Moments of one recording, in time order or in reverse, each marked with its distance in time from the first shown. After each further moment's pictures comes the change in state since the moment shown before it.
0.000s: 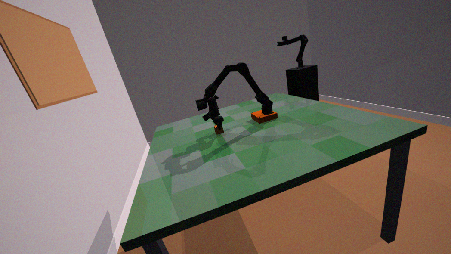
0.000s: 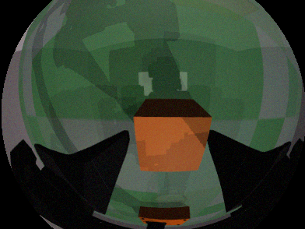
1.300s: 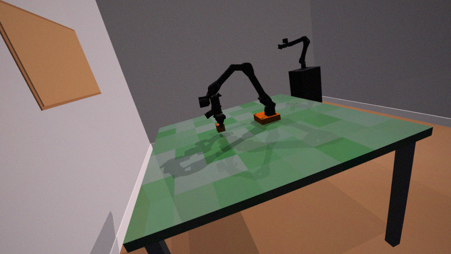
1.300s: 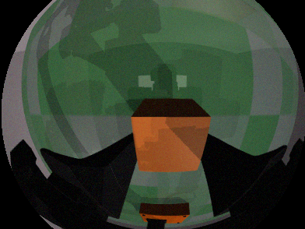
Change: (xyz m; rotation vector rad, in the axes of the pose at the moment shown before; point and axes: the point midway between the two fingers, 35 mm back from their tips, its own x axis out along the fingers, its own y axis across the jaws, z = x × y) arm -0.024 0.000 0.000 0.002 -0.035 -0.004
